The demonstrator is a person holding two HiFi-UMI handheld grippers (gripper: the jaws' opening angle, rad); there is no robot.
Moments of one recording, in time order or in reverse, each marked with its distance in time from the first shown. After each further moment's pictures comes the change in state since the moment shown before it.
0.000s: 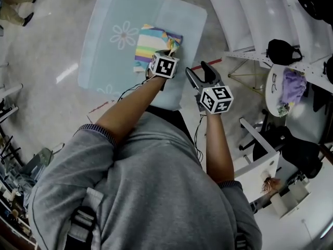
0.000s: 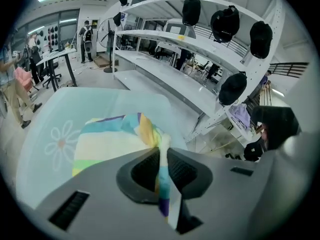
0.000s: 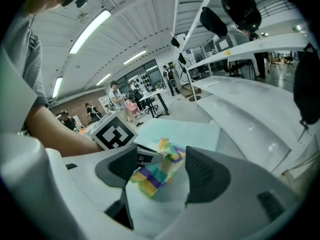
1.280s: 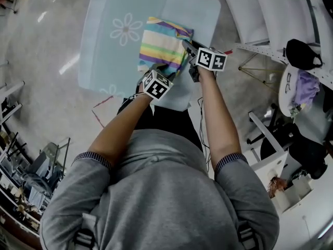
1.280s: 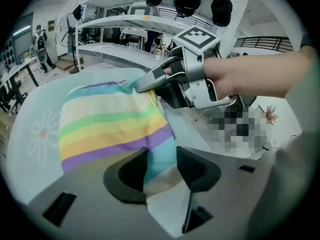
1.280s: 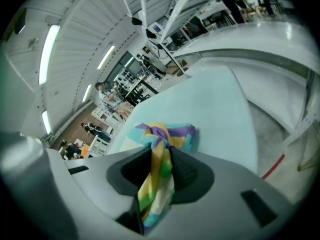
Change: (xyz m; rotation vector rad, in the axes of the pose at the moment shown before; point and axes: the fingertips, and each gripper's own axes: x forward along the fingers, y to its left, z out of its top) left arm -0.004 0.005 -0.120 0.308 0.150 -0.213; right arm 0.184 -0.056 -0.065 0.404 0.164 0.075
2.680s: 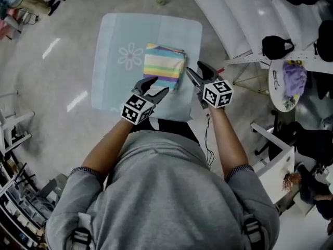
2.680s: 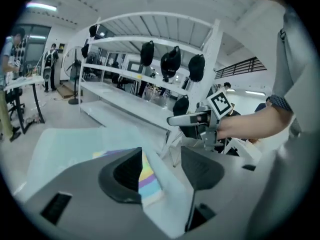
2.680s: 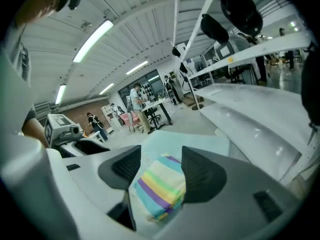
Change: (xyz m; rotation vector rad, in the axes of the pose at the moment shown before) left arm -0.197 -0.026 0.102 0.043 -0.444 -0.111; right arm -0.169 0.119 0.047 -0.391 -0.285 -0.029
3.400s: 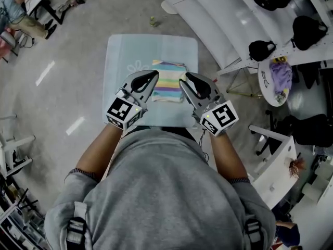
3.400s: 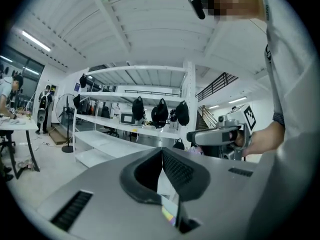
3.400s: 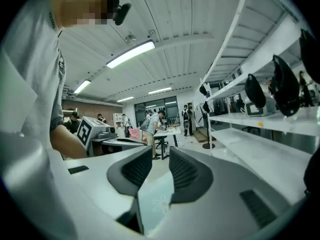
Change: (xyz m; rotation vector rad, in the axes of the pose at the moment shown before) left arm -0.155 0.003 0.188 0.232 -0.428 -0.076; right arm -0.068 0.220 0.152 -0.329 -0.294 0.064
